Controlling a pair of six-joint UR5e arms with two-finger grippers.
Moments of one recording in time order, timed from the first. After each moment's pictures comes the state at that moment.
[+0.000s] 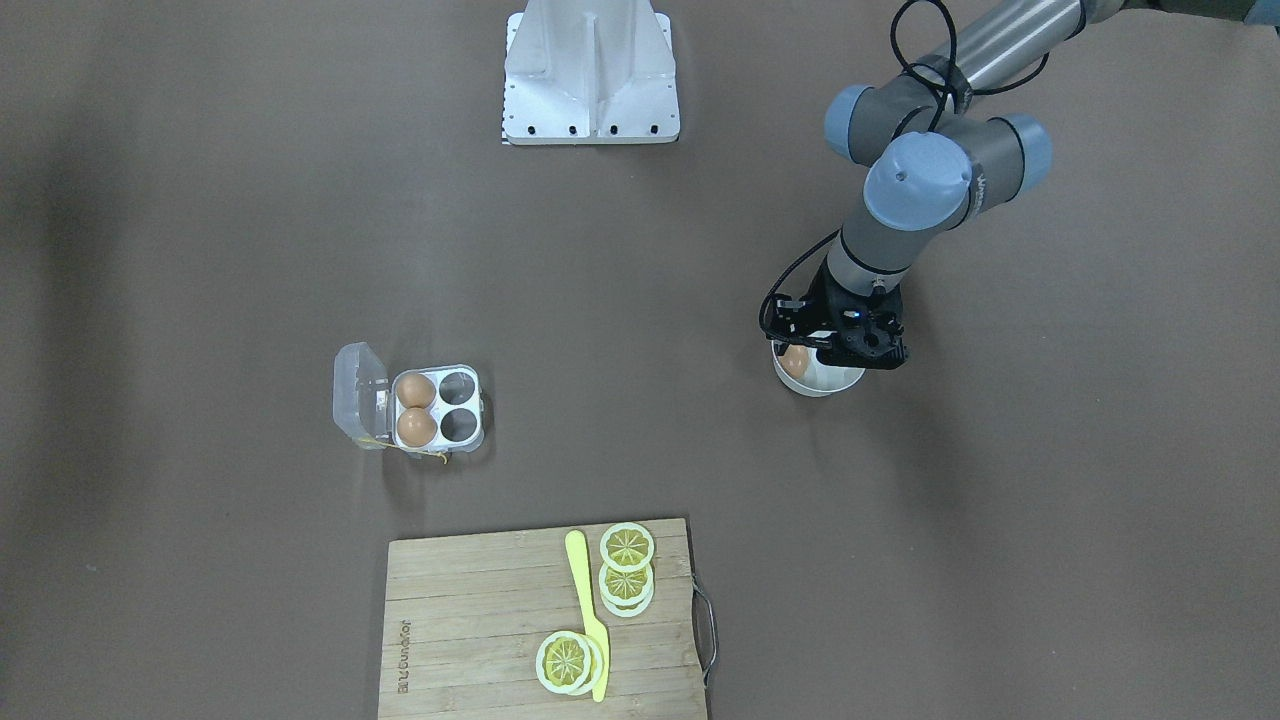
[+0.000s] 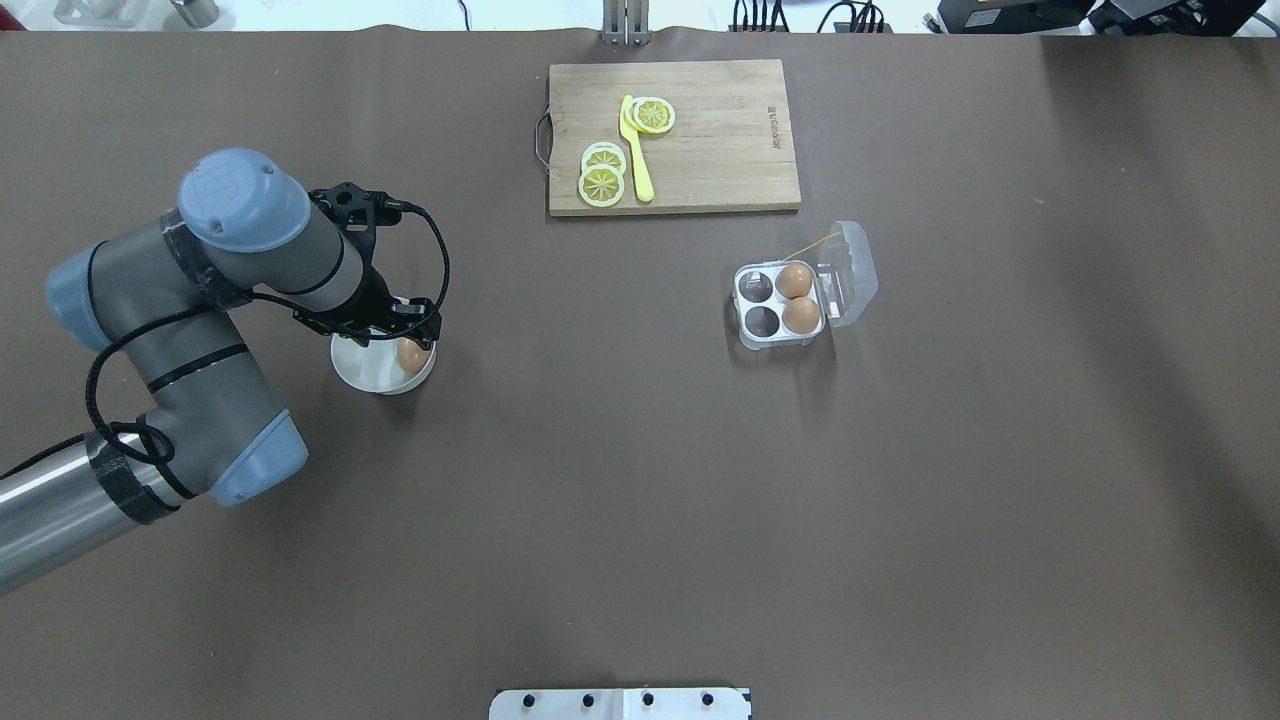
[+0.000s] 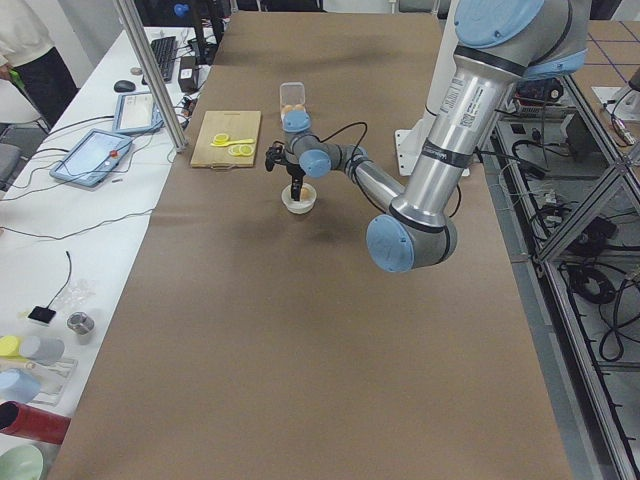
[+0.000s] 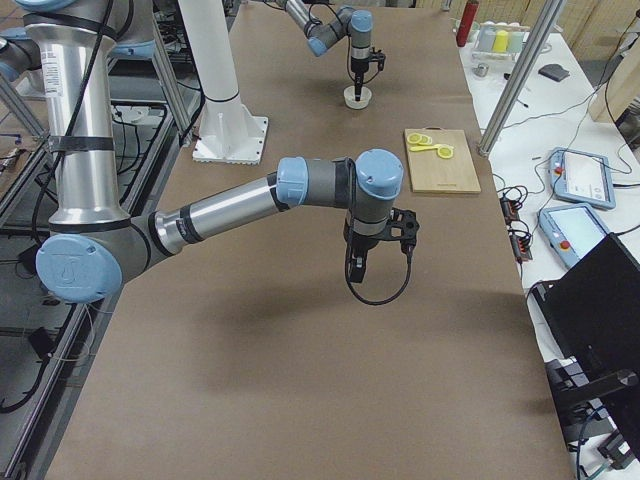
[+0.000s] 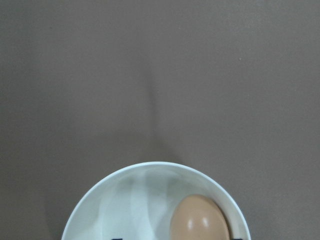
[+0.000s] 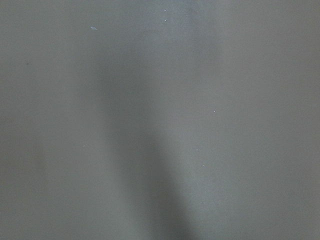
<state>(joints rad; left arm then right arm) -0.70 -2.02 -1.62 -1.82 -2.03 -1.00 1.55 -1.54 1.93 -1.99 2.42 0.04</state>
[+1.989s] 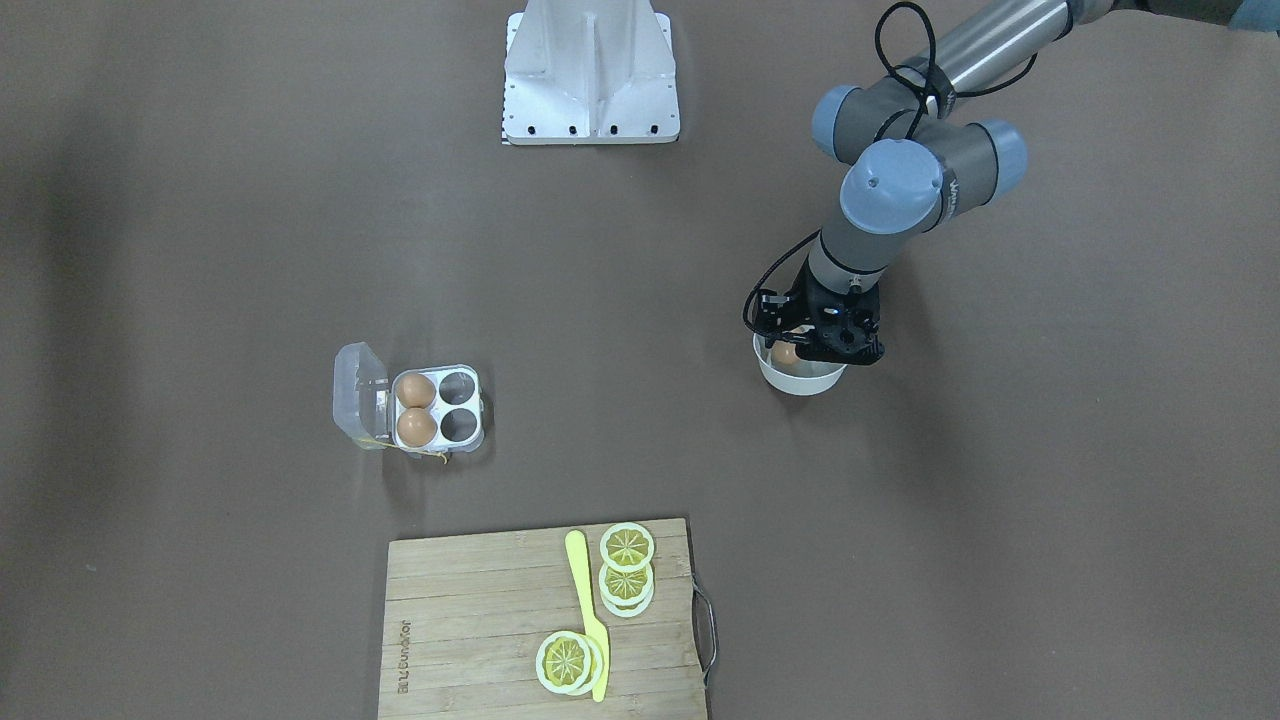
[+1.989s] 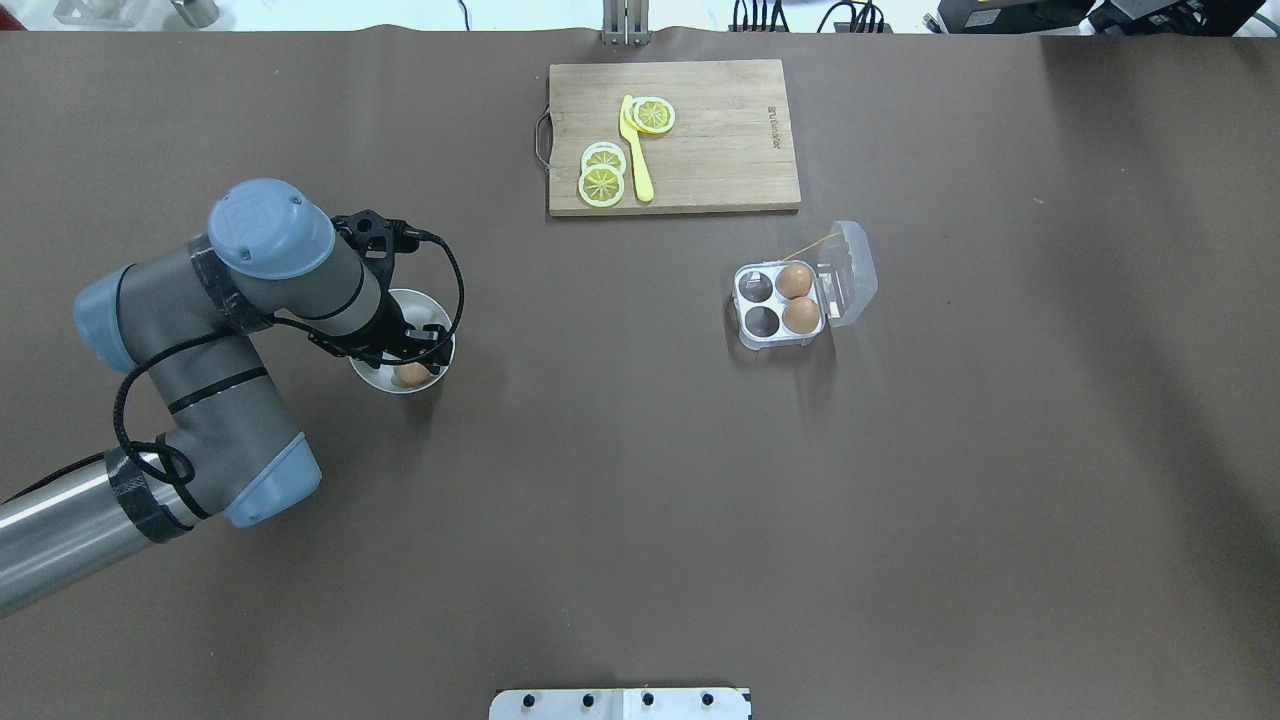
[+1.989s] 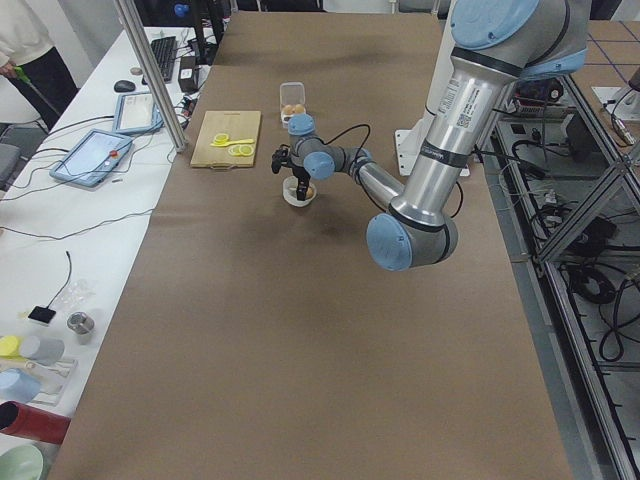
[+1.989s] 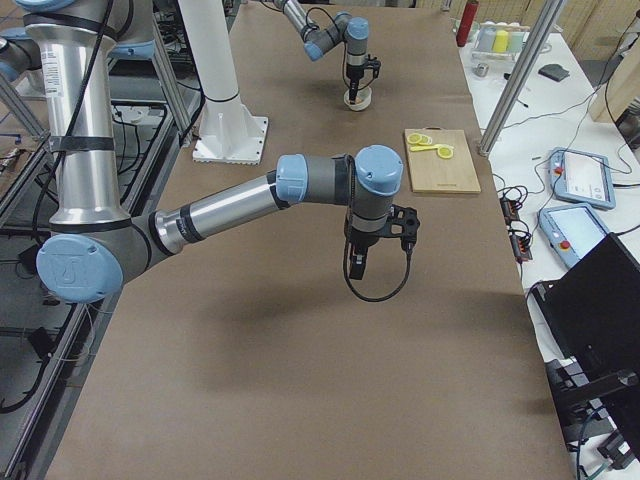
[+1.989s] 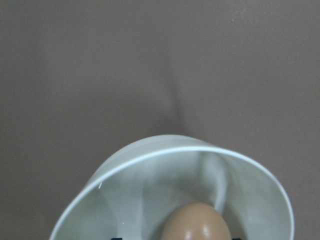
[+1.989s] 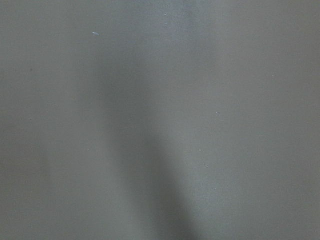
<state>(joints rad) -0.66 -2.03 -1.61 -1.82 -2.02 -0.99 1.55 -1.54 1.94 -1.99 2.43 0.07</state>
